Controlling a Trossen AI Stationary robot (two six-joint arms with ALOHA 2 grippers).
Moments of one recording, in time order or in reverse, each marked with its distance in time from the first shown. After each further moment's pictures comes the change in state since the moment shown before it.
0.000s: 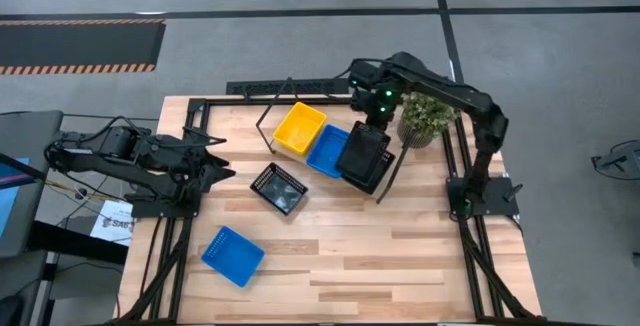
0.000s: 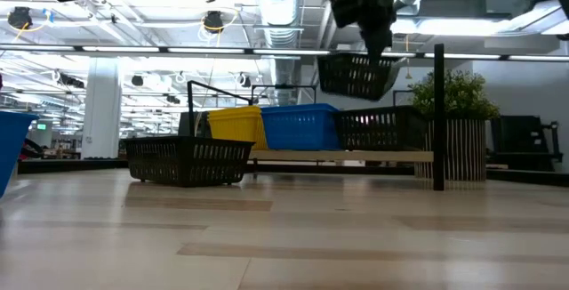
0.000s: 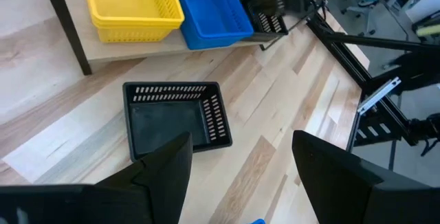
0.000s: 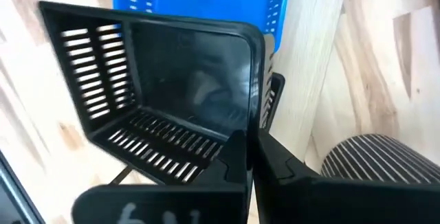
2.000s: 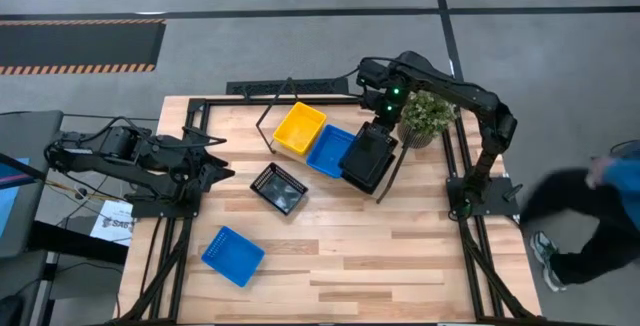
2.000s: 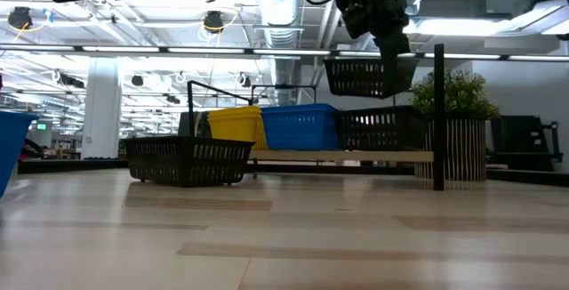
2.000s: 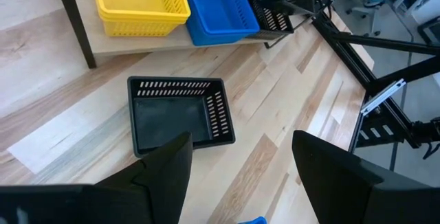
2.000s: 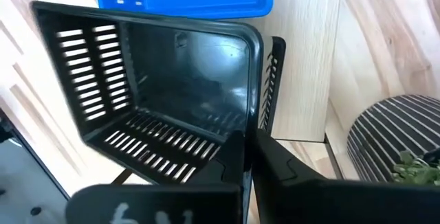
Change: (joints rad) left arm 0.000 0.000 0.000 -0.019 -0.001 -0.027; right arm -0.059 -0.052 -0.117 0.001 -0.064 0.089
